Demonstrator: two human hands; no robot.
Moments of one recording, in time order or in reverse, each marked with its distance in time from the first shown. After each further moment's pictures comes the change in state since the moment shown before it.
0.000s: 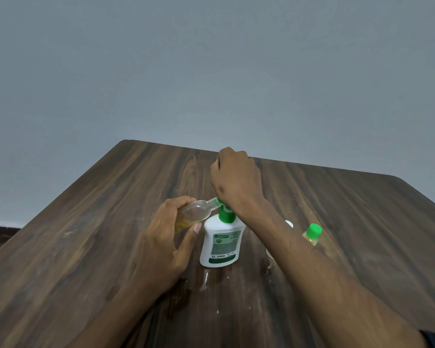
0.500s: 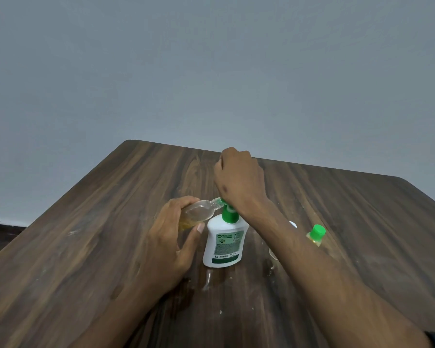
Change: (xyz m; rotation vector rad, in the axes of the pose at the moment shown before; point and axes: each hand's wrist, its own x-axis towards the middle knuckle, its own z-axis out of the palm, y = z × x) left_hand 0.000 0.000 0.000 -0.004 0.014 -0.001; right_hand 0.003 0.002 0.003 -0.013 0.005 0.001
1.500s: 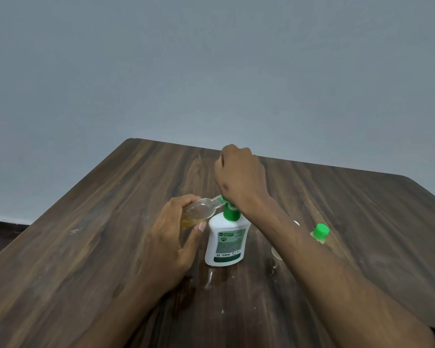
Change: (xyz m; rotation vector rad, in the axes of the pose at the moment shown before) left_hand 0.001 -0.001 -0.001 0.020 -0.011 -0.019; right_hand 0.003 0.000 0.003 0.011 0.002 -0.014
